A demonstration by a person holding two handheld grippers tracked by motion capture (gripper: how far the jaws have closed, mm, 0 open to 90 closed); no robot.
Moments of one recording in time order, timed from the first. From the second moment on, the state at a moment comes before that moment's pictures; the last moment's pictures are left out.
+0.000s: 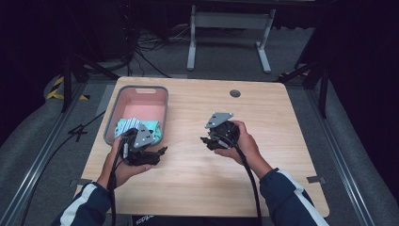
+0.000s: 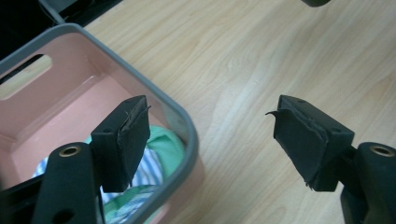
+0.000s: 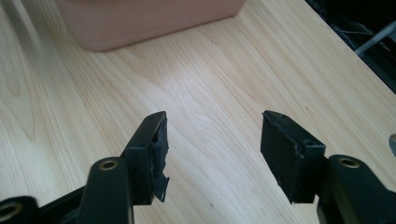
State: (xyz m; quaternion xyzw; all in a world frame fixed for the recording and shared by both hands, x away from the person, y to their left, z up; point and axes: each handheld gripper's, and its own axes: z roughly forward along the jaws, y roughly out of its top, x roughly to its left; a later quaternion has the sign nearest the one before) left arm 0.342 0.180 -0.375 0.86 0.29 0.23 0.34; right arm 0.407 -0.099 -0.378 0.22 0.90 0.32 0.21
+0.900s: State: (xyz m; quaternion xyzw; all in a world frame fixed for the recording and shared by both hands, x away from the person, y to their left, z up) left arm 0.323 0.147 -0.419 0.90 0.24 0.19 0.31; right arm 0.372 -0.169 -0.416 0.25 0.89 0.31 0.22
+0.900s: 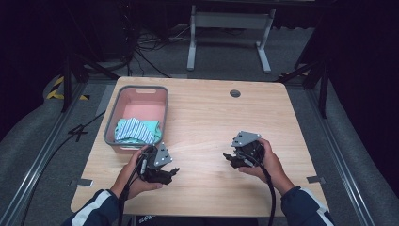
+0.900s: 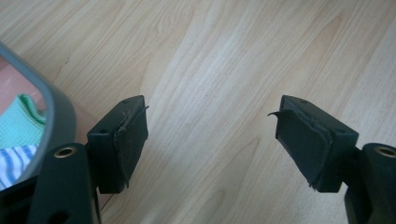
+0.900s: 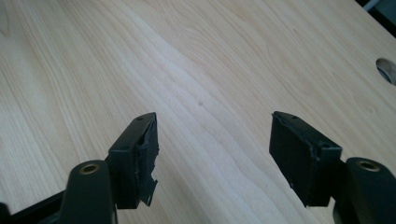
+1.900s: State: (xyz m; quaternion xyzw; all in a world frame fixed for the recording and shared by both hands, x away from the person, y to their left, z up) left arm 0.319 0.157 -0.477 0.91 0.23 0.08 0.34; right arm 0.332 -0.270 -0.479 0.34 0.86 0.35 0.18
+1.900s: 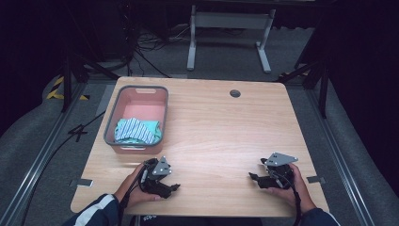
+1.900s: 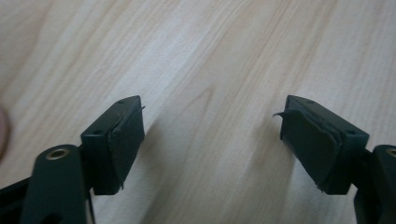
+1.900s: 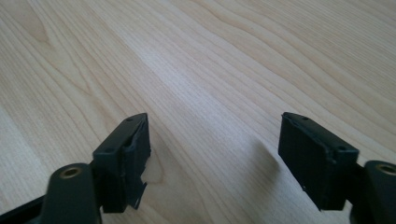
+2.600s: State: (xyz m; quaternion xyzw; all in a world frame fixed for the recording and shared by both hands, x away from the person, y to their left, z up) left arm 0.323 0.162 -0.483 0.90 0.23 0.08 0.36; right arm 0.327 -0.284 -0.486 0.37 0.84 0.37 0.16
